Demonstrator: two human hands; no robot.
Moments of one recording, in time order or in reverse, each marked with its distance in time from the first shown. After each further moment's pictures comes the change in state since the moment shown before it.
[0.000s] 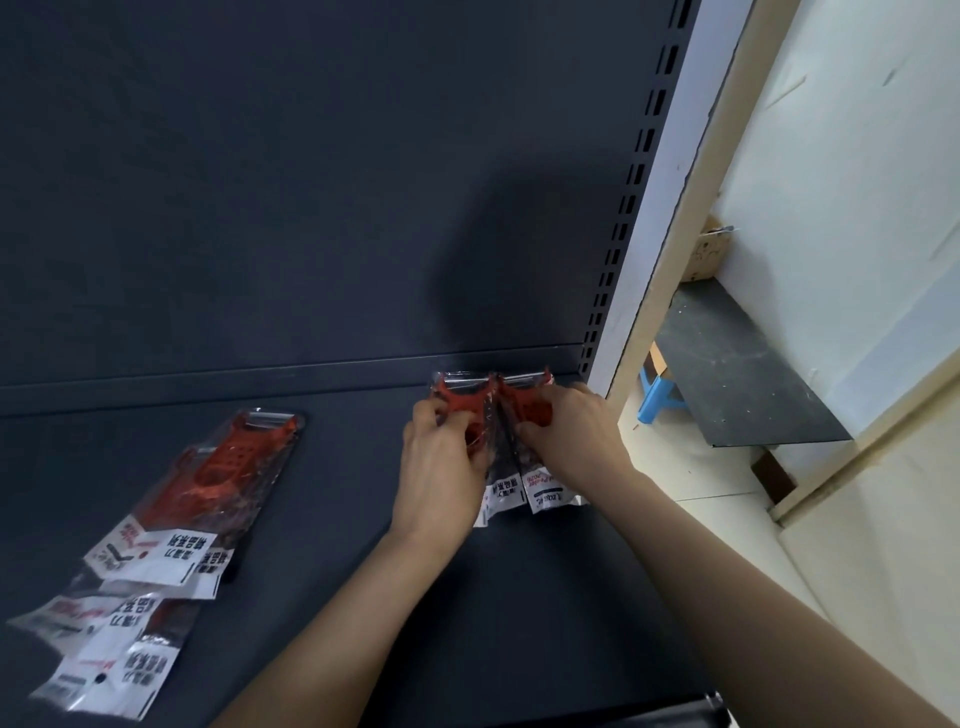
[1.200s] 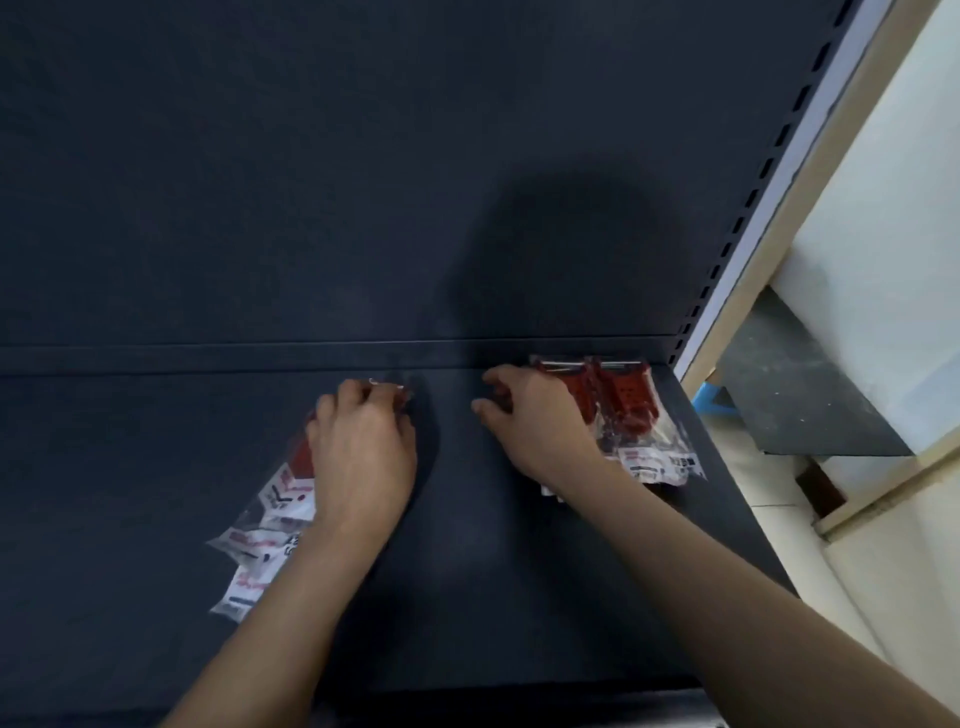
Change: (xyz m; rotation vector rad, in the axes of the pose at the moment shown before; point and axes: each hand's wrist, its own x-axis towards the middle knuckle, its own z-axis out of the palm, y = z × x) left_hand -0.021 -0.086 -0.115 0.377 0.191 -0.153; right_hand -0.024 -0.123 0.039 0.153 -0.049 -0.252
